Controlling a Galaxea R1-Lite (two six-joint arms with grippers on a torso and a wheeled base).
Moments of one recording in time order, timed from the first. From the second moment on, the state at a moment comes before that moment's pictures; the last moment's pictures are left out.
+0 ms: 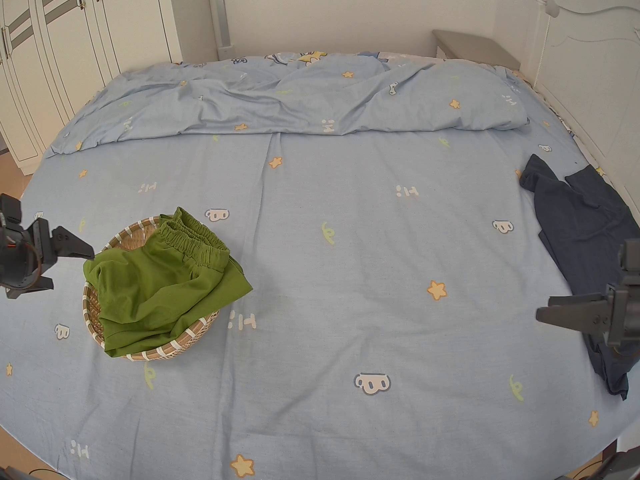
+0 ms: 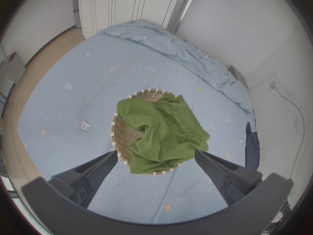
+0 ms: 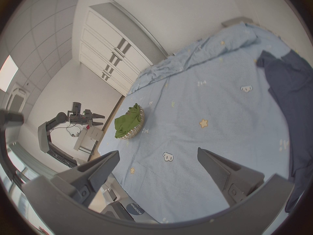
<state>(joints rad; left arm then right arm) 0.13 1.33 -1.16 0.58 -0.17 -0.37 0.20 1.13 -0.66 0.05 0.59 0.22</state>
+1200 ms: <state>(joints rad) 0.02 0.06 -0.09 0.05 0.05 -0.05 0.16 0.13 -0.09 0.02 -0.05 0.10</state>
